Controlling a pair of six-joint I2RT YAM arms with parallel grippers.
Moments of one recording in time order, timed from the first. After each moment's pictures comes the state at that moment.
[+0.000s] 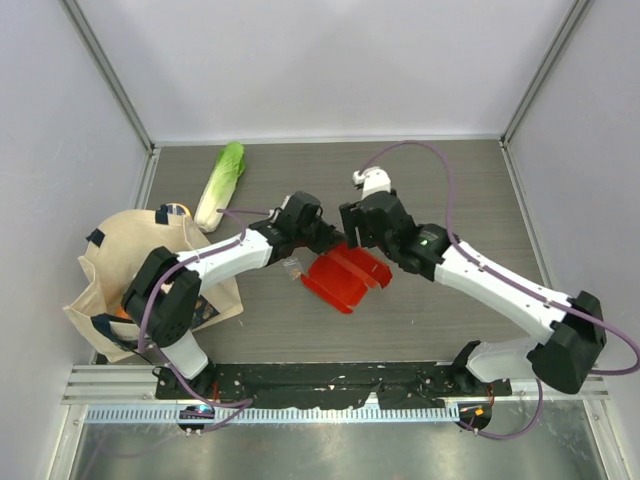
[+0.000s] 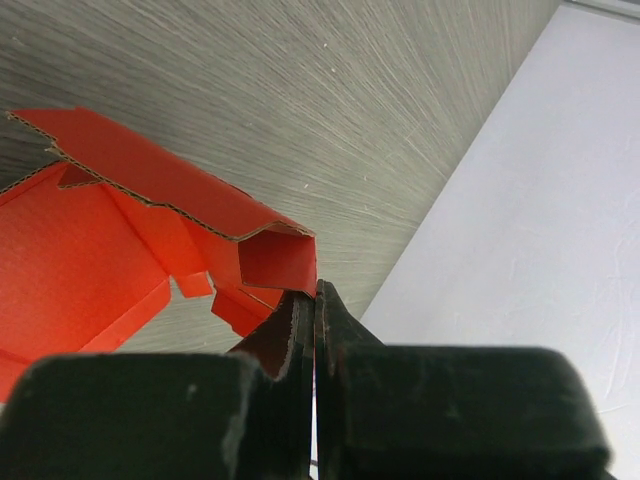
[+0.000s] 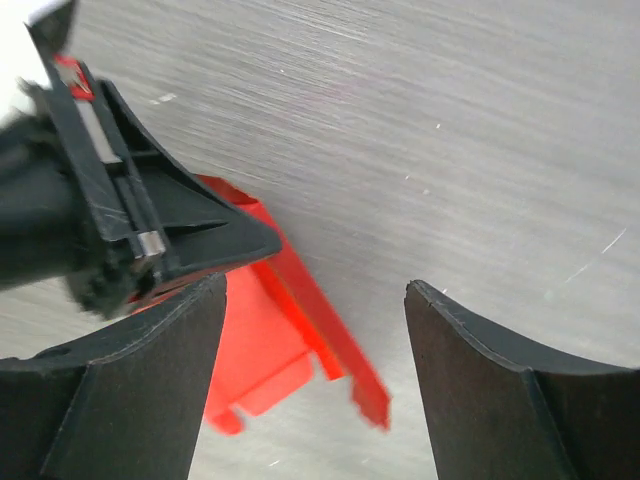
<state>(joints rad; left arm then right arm) -0.71 1.66 1.09 -0.14 0.04 -1.54 0.81 1.32 1.09 -0.37 0.42 0.17</state>
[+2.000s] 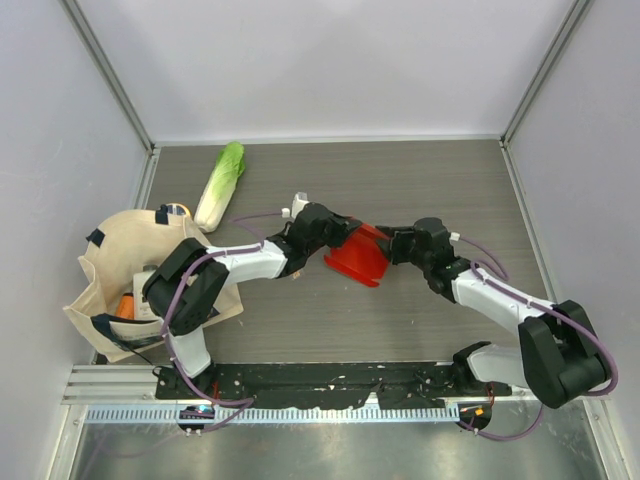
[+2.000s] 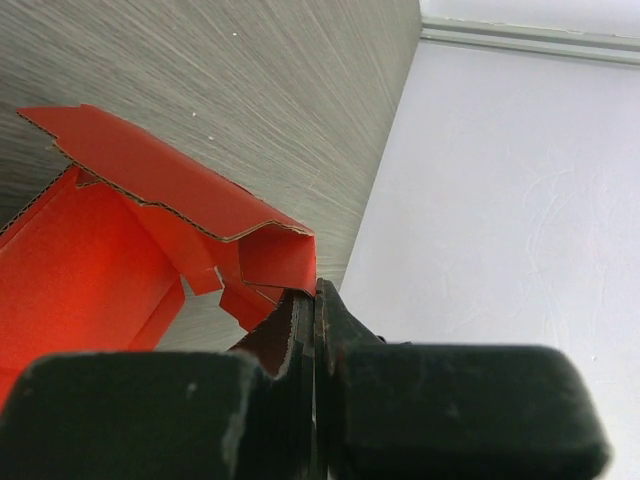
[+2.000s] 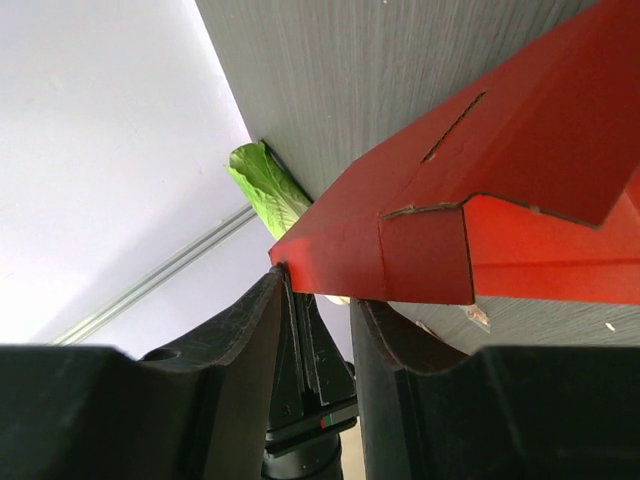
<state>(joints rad) -0.77 1.79 1.01 0.37 -0.13 -1.55 0.41 1.23 0.55 0.13 0.01 1.89</state>
